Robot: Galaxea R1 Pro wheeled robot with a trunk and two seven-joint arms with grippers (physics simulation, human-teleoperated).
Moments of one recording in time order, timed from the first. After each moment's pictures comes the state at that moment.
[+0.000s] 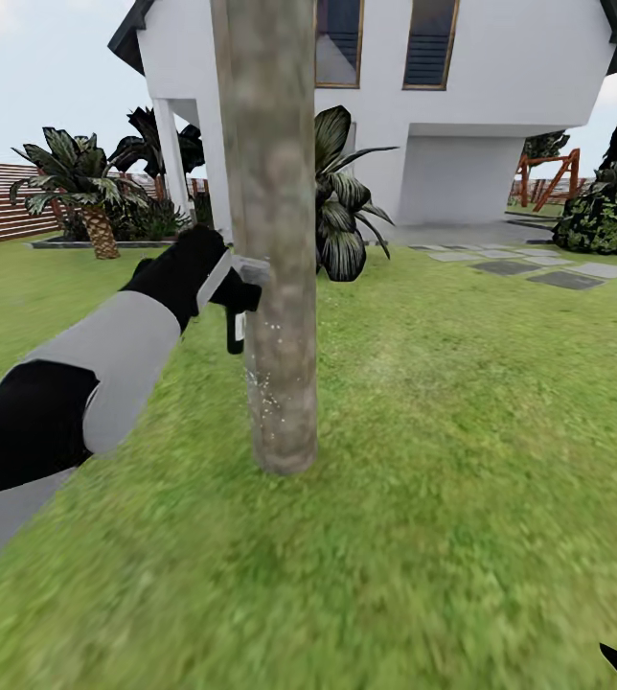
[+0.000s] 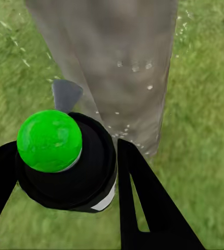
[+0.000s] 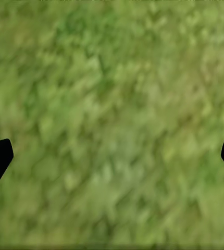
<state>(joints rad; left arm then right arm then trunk) -1.67 -0.14 -0.15 -0.36 -0.09 1.00 -0.13 -0.30 -0.06 -1.21 -1.34 0.93 0.31 1.07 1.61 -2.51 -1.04</state>
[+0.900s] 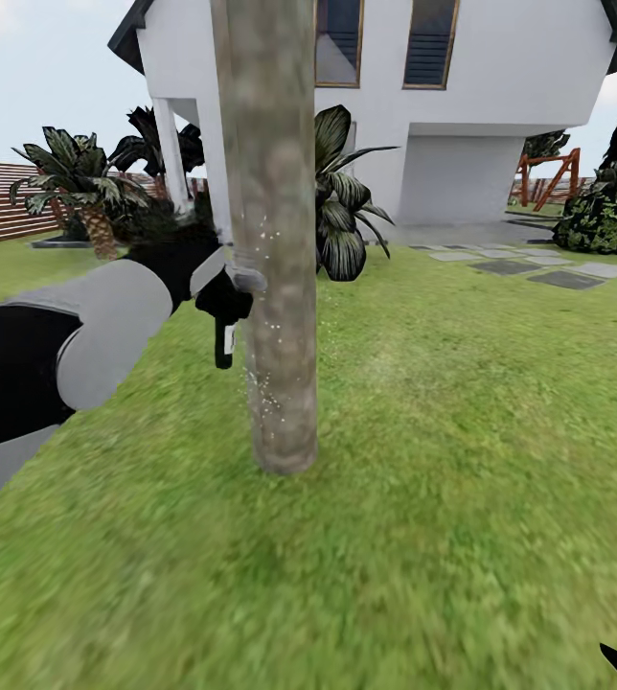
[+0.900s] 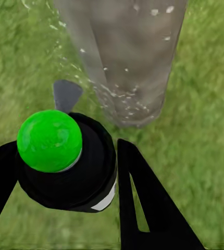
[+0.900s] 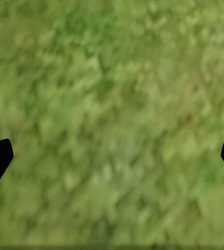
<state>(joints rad) -1.83 -0.14 -0.14 -0.02 -0.08 0.98 -0.13 -0.30 -0.06 -1.21 -1.34 0.93 0.31 1.07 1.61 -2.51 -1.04</state>
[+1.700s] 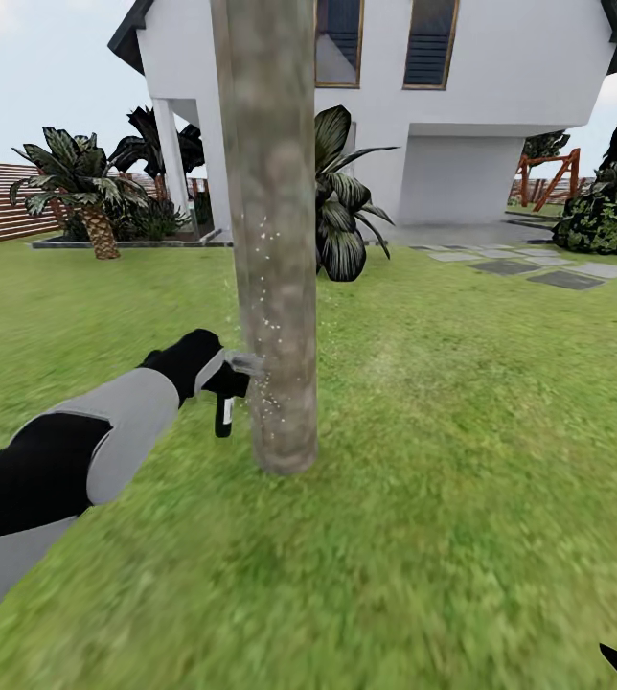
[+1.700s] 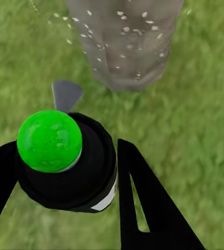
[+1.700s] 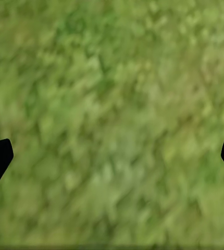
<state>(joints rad) -1.47 -0.09 -0.14 -0.12 -0.09 0.82 -0.13 -0.30 -0.05 -1.21 -1.34 0.93 0.31 1.07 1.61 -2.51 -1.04</state>
